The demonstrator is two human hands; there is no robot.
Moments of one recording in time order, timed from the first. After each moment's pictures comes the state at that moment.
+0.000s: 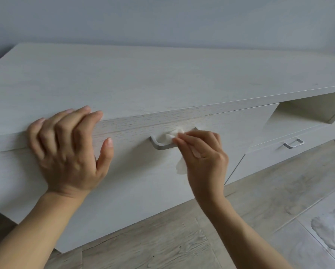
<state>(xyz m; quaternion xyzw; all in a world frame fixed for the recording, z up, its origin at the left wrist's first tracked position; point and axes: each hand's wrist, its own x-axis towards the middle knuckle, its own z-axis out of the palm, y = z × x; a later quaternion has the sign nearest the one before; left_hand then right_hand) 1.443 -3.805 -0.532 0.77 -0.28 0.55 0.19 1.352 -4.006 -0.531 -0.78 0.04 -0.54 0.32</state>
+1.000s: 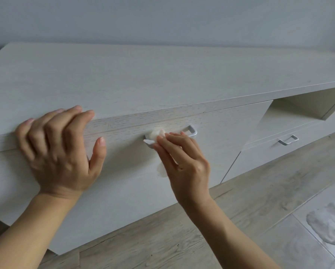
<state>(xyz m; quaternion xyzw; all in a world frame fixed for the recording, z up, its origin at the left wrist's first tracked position) 1.446 -3.802 -0.535 0.78 -0.29 0.52 0.20 1.355 -3.995 -0.544 -0.78 -0.05 -0.58 0.23</state>
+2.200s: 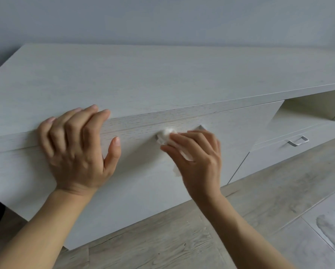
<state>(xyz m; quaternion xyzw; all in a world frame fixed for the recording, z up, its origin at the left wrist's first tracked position) 1.443 -3.806 -0.528 0.76 -0.25 0.58 0.15 1.360 -3.997 -0.540 -0.80 -0.02 -0.56 0.21</state>
